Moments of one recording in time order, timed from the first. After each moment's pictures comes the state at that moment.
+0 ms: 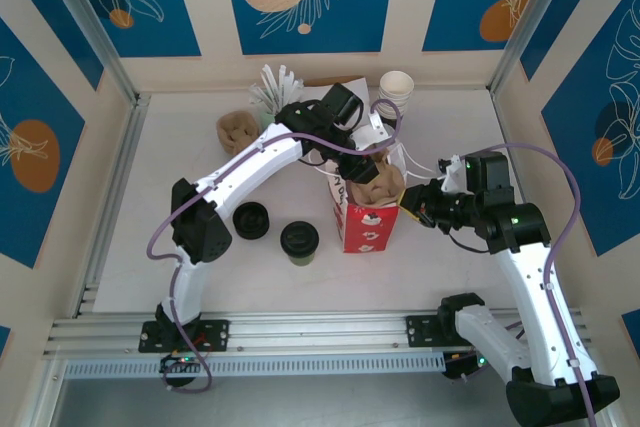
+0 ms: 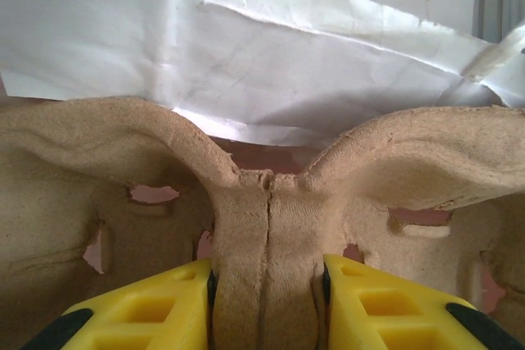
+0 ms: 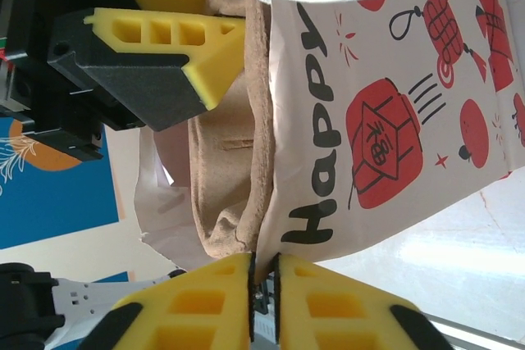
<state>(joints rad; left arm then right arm) -0.80 2.09 2.16 -1.04 0.48 0.30 0.15 0.83 1.04 -1.03 -0.63 0.78</state>
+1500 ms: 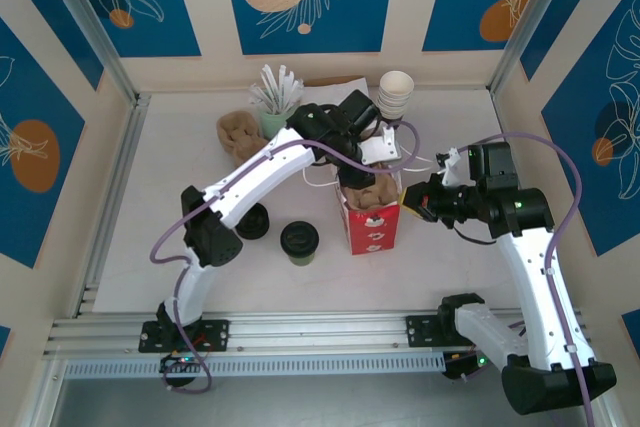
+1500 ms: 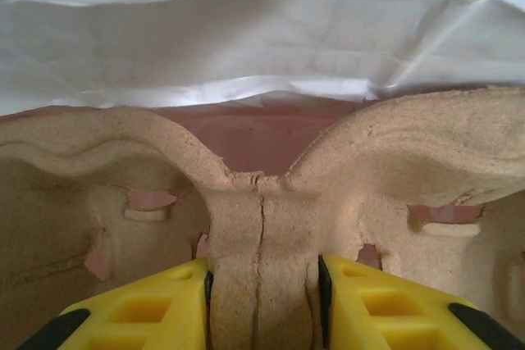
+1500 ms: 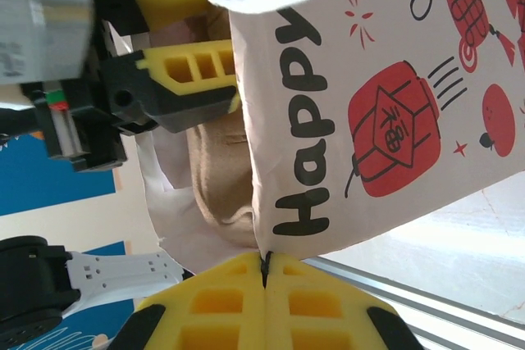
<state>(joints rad) -0.91 2.14 2.35 -1.28 0.16 0.50 0.11 0.92 1.15 -1.15 -0.70 0.65</state>
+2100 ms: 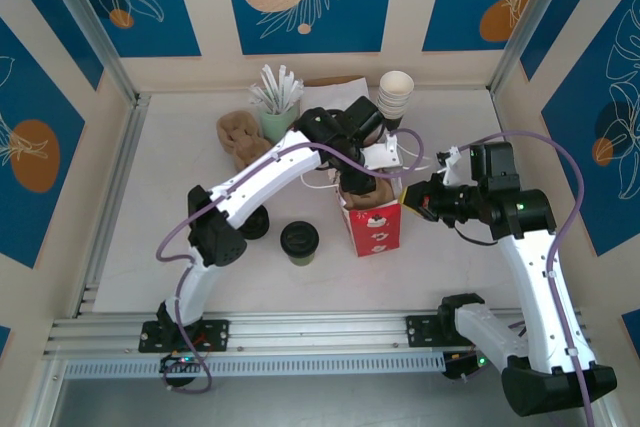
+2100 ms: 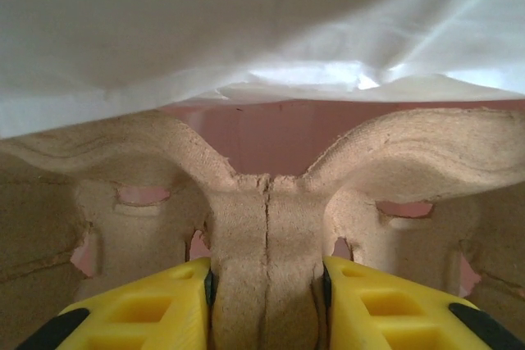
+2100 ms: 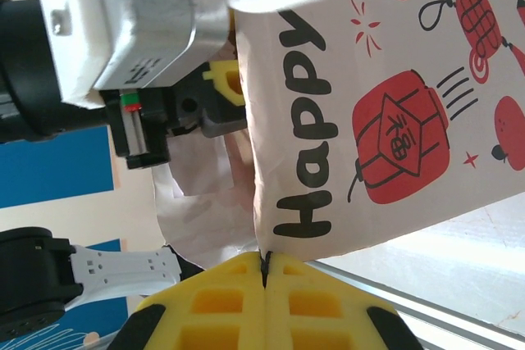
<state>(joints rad) -0.92 2.17 2.35 -1.29 0.16 0.51 0.11 0.91 1.16 -1.15 -0.70 0.63</state>
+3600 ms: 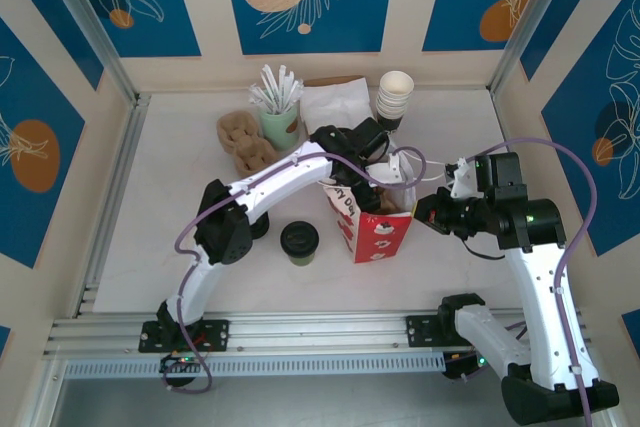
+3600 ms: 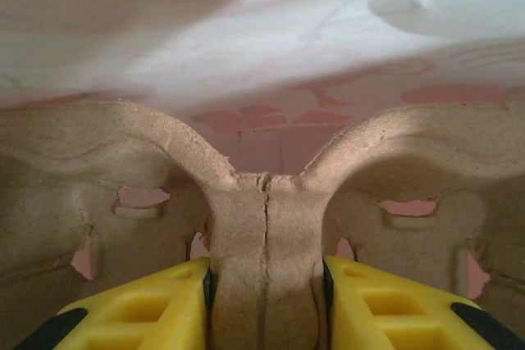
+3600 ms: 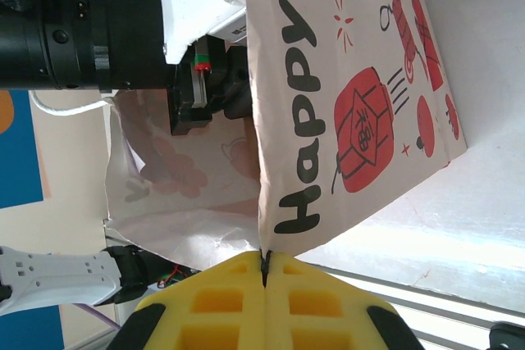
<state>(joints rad) -0.92 2.22 2.15 -1.13 0.29 0.47 0.11 0.86 1.19 -1.31 -0.55 0.54</state>
